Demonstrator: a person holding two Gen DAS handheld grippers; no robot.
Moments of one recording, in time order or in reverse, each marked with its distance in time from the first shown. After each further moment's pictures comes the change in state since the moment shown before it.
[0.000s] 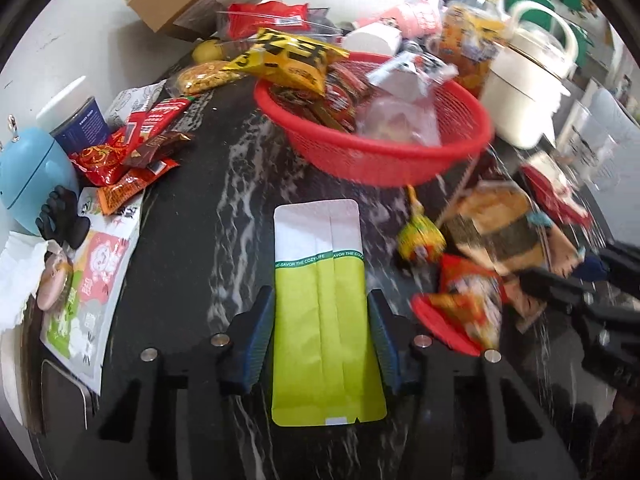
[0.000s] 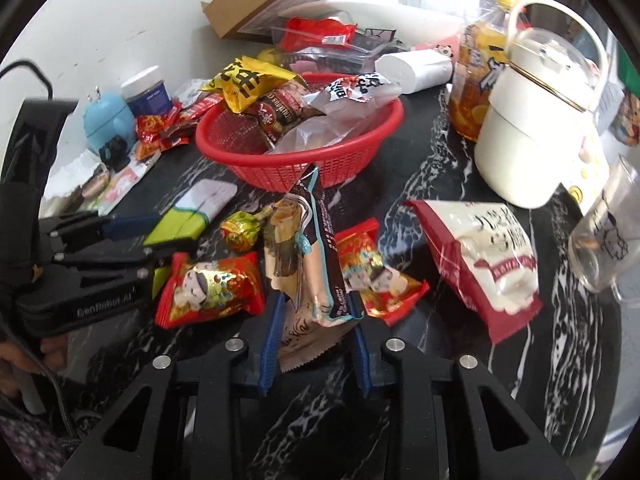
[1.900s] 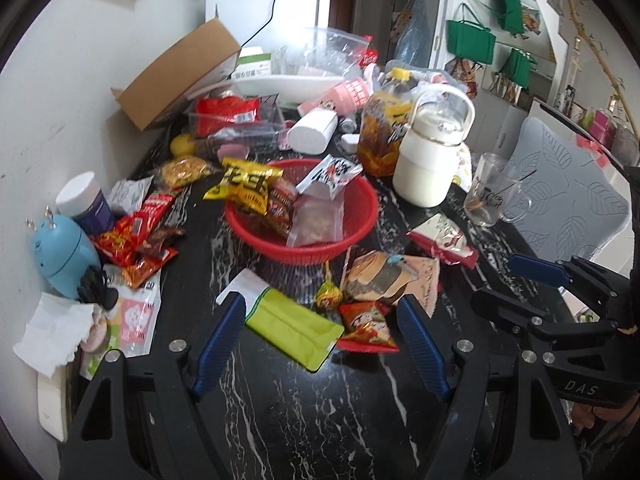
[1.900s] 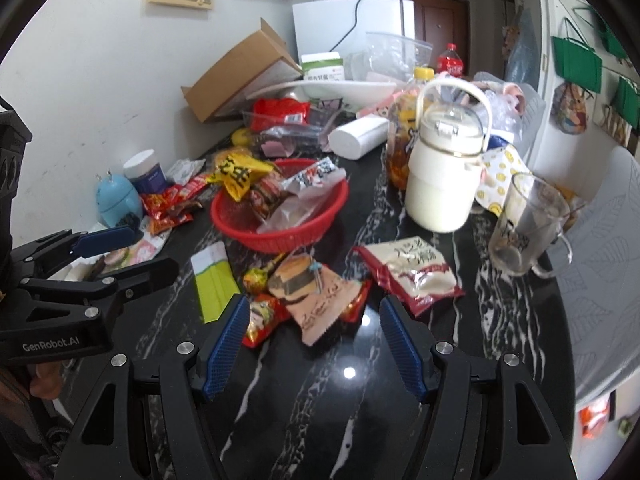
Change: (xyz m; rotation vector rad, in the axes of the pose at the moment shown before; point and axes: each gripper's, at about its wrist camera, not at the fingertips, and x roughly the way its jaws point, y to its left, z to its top) left arm -0.107 -0.017 0.015 0.072 -0.207 -0.116; right arm -0.096 0.020 -0.005 0.136 -0.193 -0.114
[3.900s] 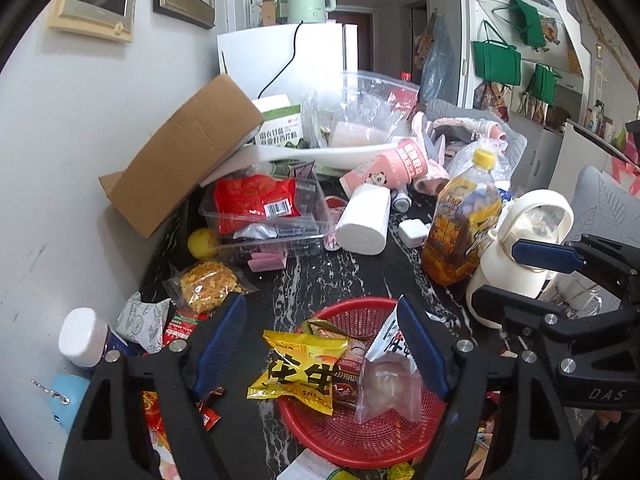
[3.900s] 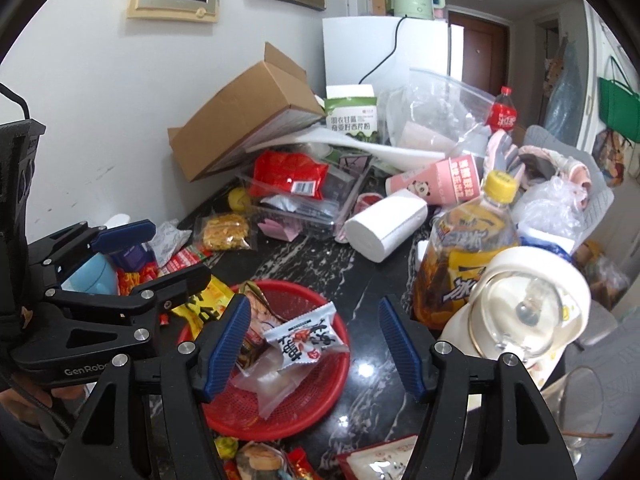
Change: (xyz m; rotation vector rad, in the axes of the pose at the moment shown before) left arm 0.068 0.035 0.152 0.036 -0.131 0.108; right arm 0.085 -0.014 0.166 -0.113 -0.065 0.077
